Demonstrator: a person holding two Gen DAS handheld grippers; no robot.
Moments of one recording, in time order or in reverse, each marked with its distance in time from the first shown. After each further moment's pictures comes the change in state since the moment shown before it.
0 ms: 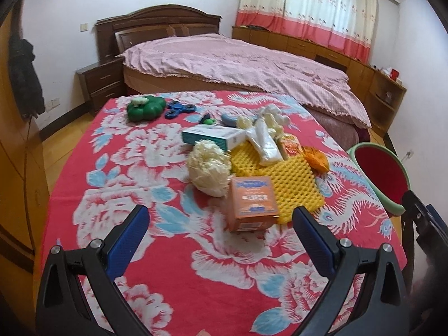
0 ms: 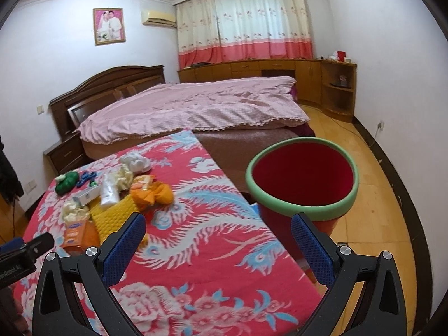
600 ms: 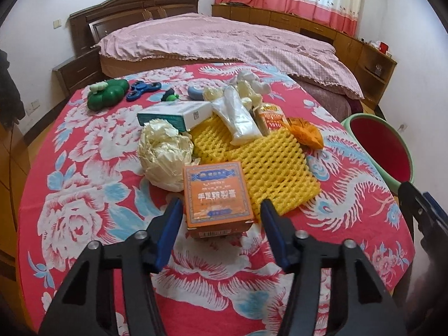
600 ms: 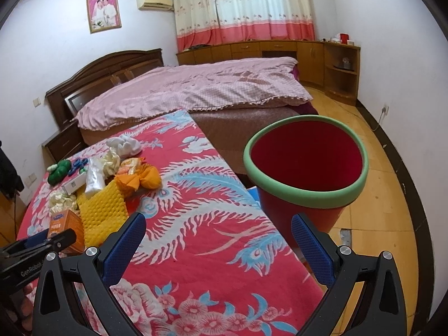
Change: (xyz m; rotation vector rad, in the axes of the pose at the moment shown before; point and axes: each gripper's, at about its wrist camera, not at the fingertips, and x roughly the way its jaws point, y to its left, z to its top) left arm 0.050 -0.027 -0.001 0.080 0.121 -0.053; right arm 0.033 -0.007 -0.004 0.008 0.103 0.022
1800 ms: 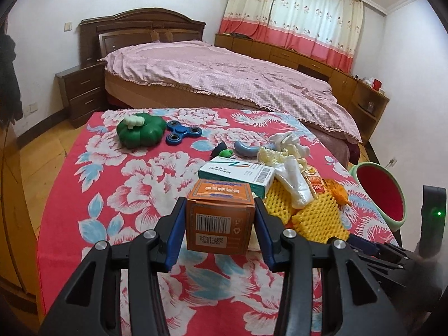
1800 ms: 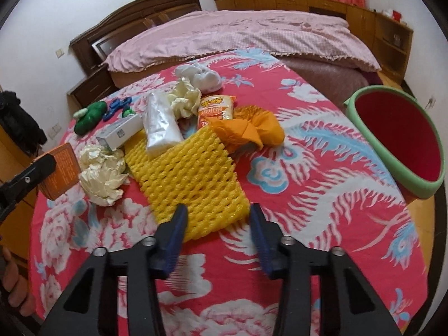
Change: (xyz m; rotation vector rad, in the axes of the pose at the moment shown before) left arm -0.019 0.099 0.038 -0.063 -0.179 -0.081; right arm 0.070 0.116 -0.007 -0.093 0.298 0.153
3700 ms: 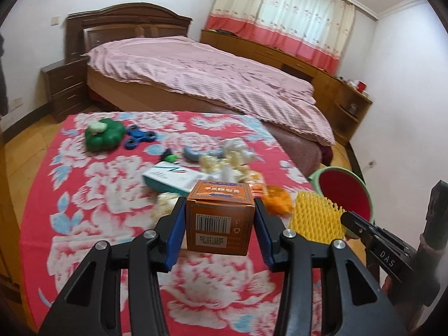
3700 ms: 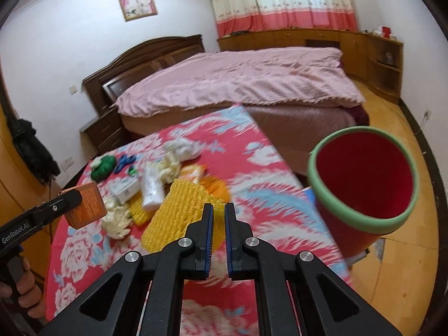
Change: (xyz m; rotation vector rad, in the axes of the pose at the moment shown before) left arm -0.022 -0.069 0.021 -0.021 0.041 -0.111; right arm -0.086 -0.066 0.025 0.015 -0.223 0.049
